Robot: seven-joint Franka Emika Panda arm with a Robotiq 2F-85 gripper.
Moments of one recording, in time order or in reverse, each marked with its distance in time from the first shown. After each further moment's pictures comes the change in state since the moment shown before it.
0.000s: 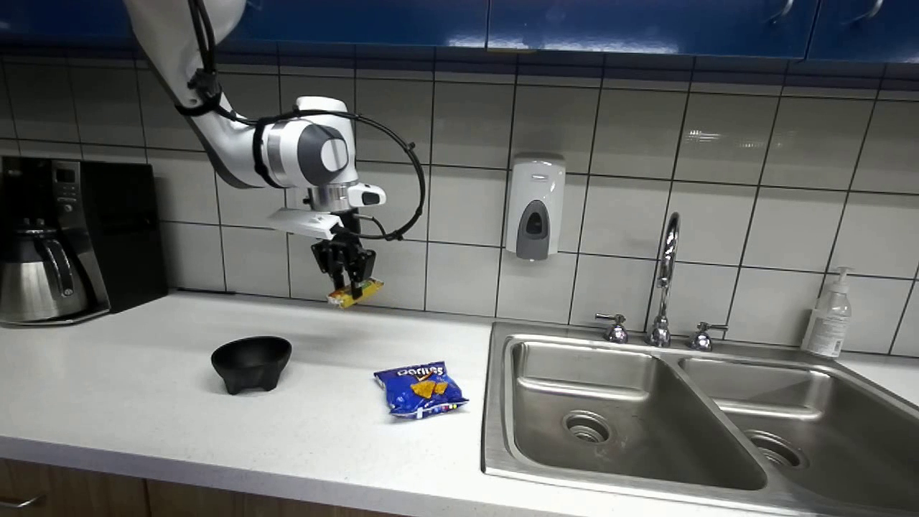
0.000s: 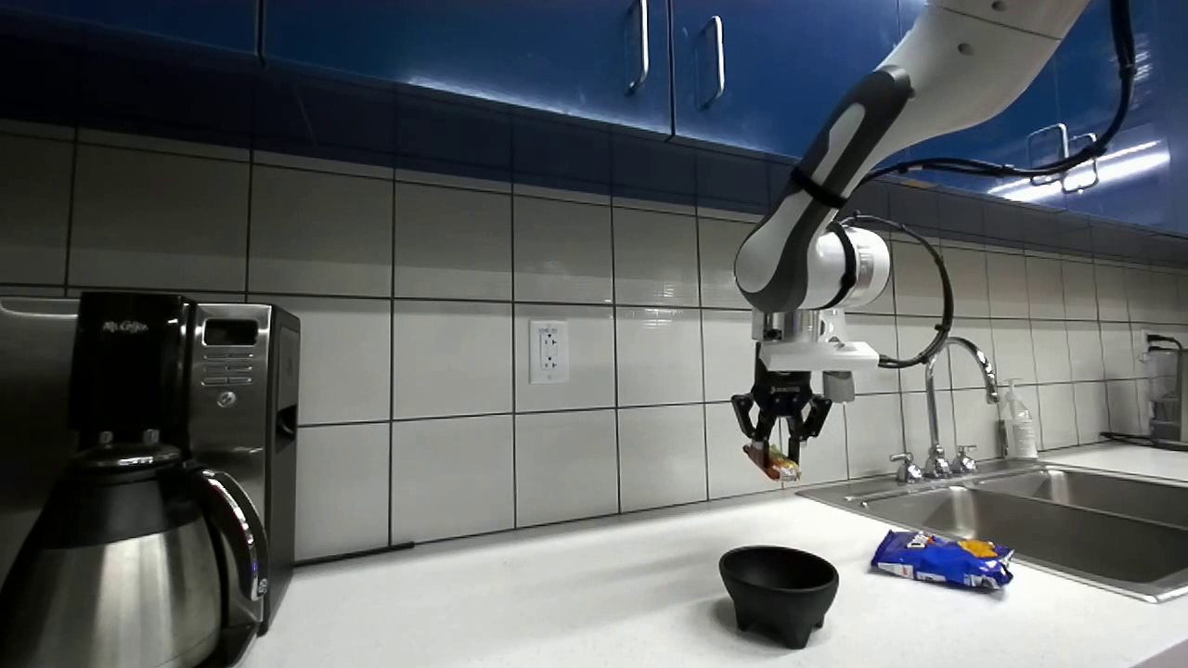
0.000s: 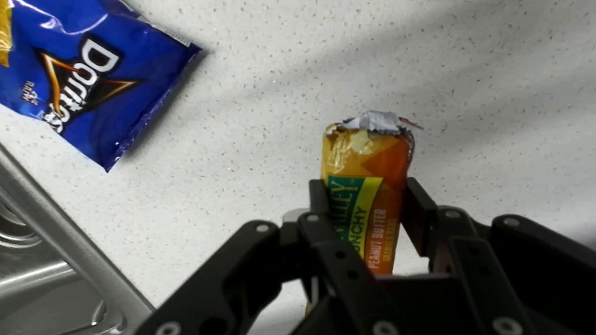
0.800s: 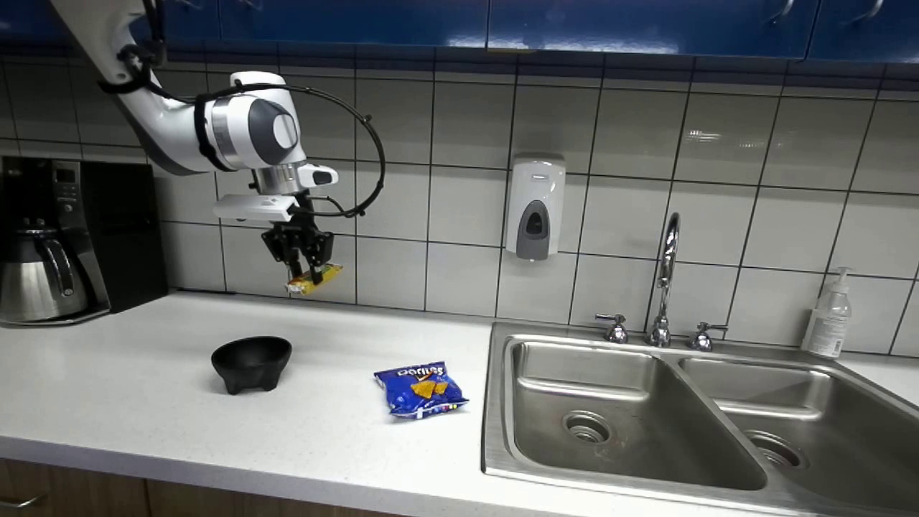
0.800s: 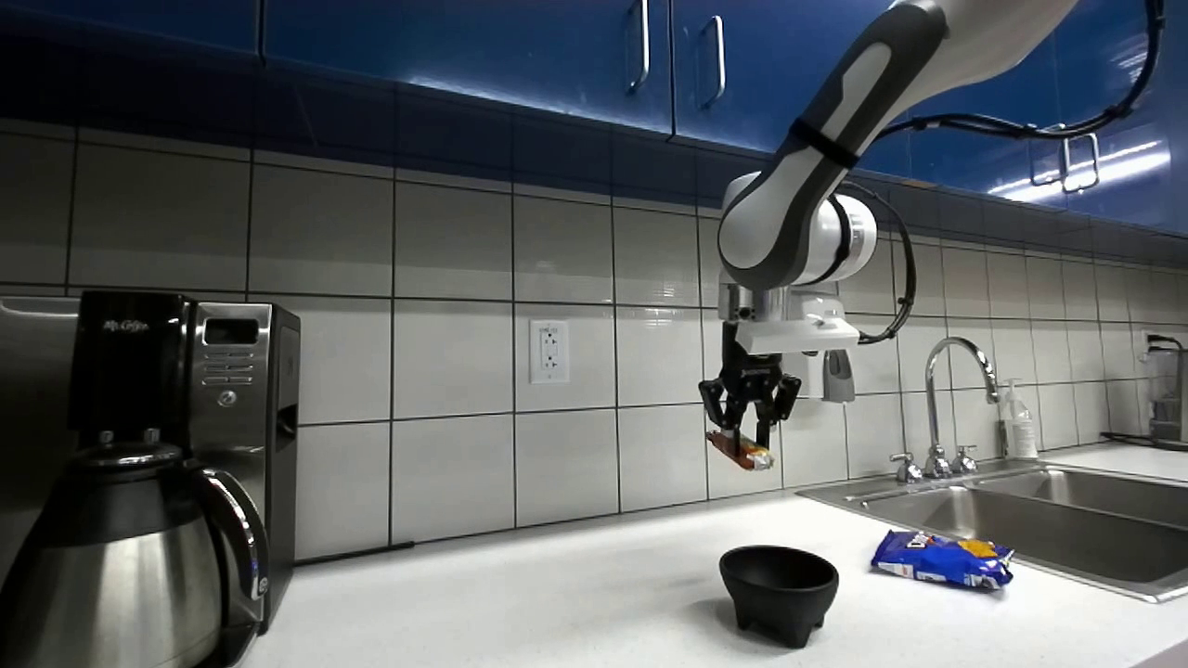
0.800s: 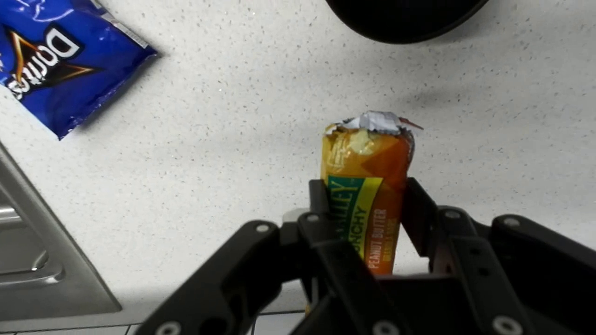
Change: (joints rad) arm 0.053 -0.121 0.082 -0.095 -0.127 -0.001 0.042
